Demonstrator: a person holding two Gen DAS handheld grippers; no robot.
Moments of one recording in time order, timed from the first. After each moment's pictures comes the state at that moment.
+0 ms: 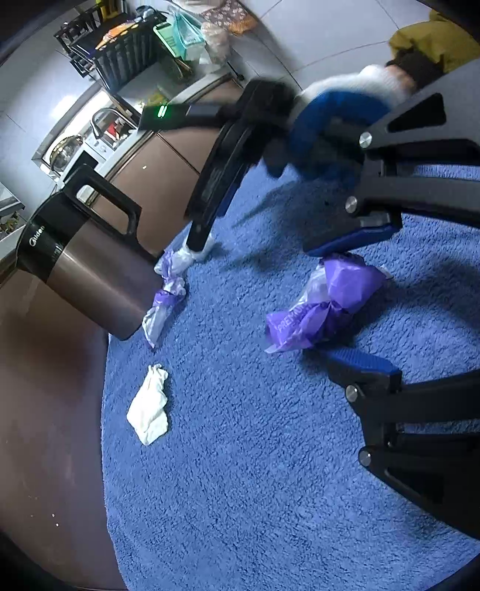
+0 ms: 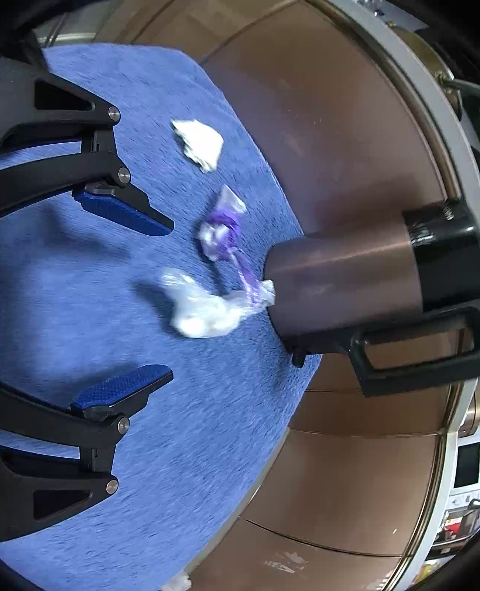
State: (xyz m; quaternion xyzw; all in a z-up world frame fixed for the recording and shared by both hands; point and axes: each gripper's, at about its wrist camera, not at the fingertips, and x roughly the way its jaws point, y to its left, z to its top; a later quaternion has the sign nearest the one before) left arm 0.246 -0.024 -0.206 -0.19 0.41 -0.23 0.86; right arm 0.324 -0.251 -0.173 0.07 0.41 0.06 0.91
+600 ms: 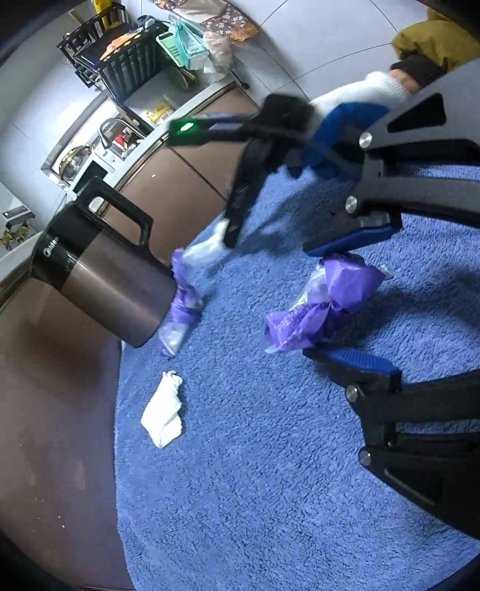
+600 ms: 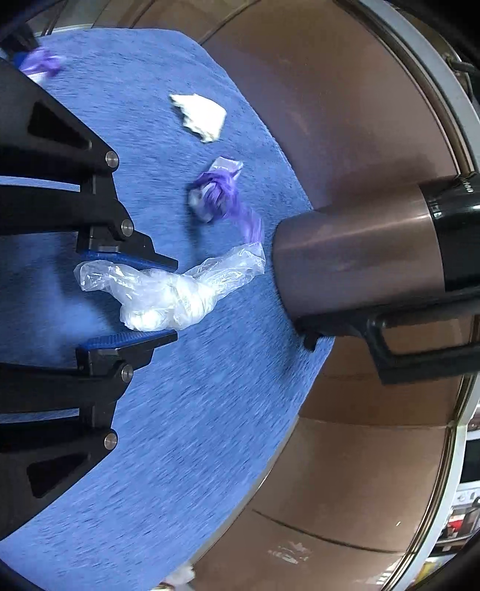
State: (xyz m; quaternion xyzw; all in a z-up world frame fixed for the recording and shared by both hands) left arm 0.232 -0.019 -0.198 -0.20 0.39 -0.23 0.87; right arm 0.325 -0.259 -0.180 0.06 0.43 0.04 0.90
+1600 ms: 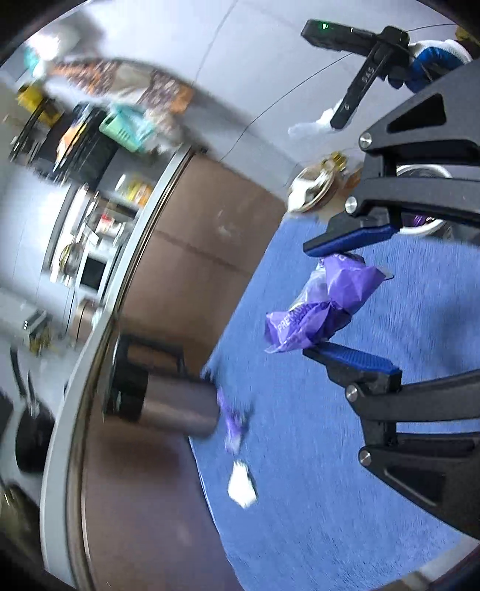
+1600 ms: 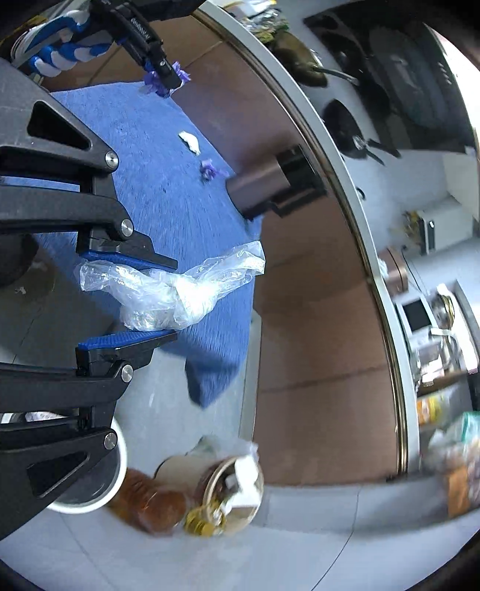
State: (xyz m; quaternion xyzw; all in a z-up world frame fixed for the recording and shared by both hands) left arm 0.095 -0.108 -0.078 -0.08 0.30 -0.33 0.89; right arm -0.054 -0.429 -0.086 0.20 0.28 -0.10 0.93
